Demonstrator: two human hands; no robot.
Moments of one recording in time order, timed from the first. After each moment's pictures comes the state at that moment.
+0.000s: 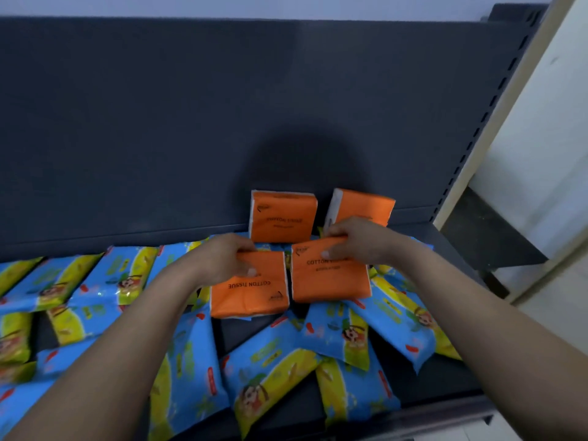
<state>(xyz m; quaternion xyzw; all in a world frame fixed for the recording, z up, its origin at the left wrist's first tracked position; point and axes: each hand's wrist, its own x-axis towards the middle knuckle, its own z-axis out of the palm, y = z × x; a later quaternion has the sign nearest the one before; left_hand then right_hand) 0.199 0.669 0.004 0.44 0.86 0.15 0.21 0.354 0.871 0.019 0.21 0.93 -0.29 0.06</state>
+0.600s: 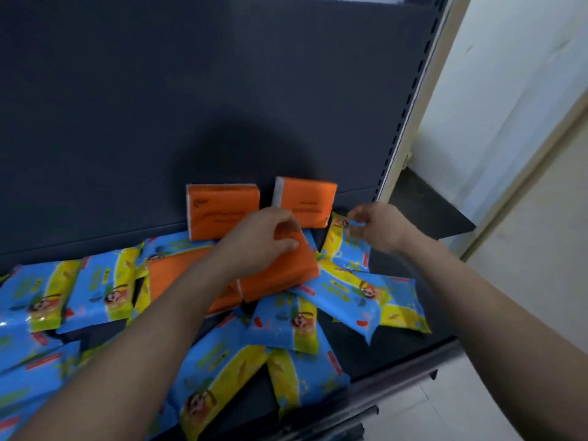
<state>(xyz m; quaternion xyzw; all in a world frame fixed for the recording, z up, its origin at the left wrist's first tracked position) 0.282 0.763 0.011 0.58 0.75 0.30 0.11 0.436 0.924 0.014 0.39 0.91 -0.17 -0.04</state>
